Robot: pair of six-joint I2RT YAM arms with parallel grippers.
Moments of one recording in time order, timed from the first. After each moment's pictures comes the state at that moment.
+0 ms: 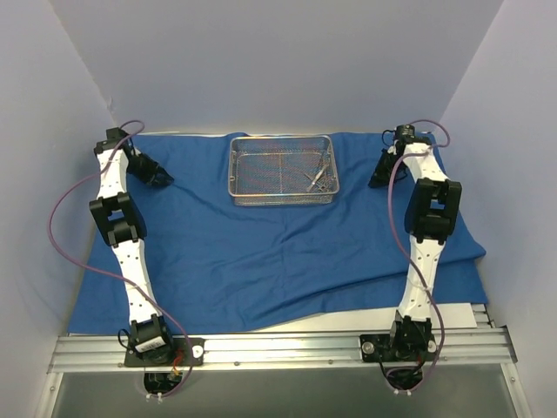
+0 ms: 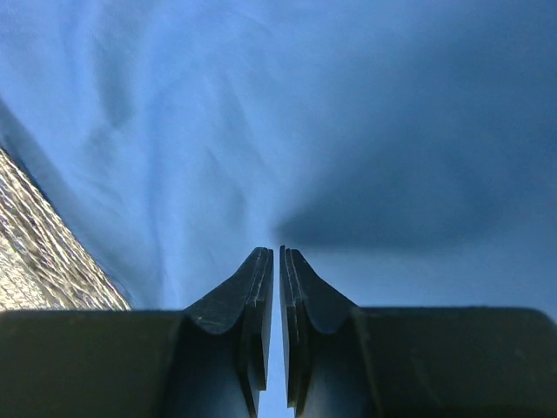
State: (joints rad) left arm 0.28 2.77 2.68 -1.16 0.47 -0.65; right arm -0.12 2.40 2.03 -0.83 -0.24 0.39
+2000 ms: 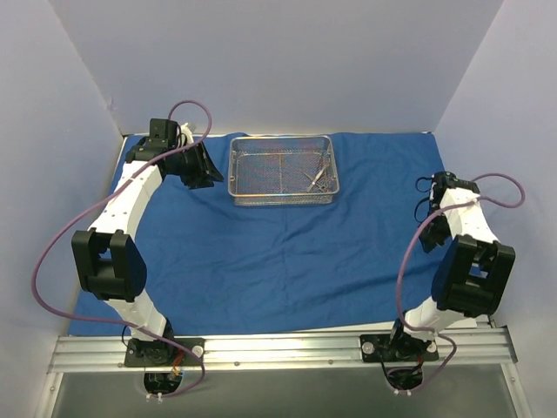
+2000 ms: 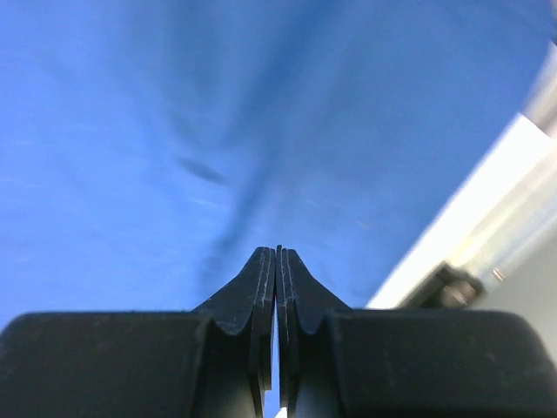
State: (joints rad) left arm -0.12 1.72 1.60 -0.76 0.43 -0.49; right arm -0.30 1.55 1.12 -1.08 0.34 0.68
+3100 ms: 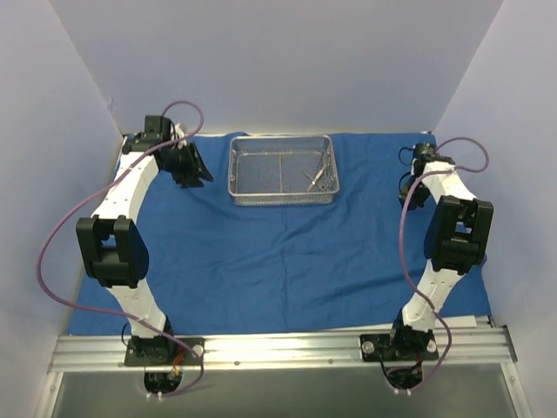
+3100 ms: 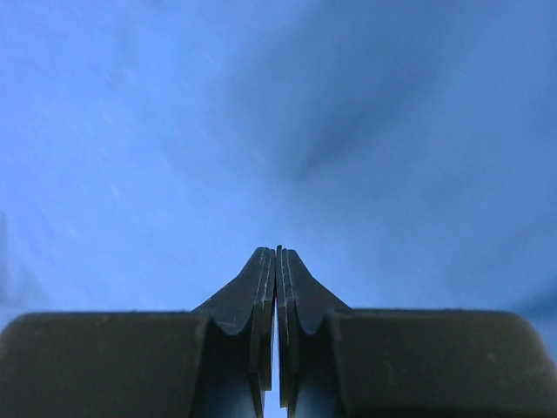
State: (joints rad) left arm -0.07 1.82 1.70 -0.86 0.38 -0.46; right arm -0.18 1.90 1.42 -0.78 0.20 0.54
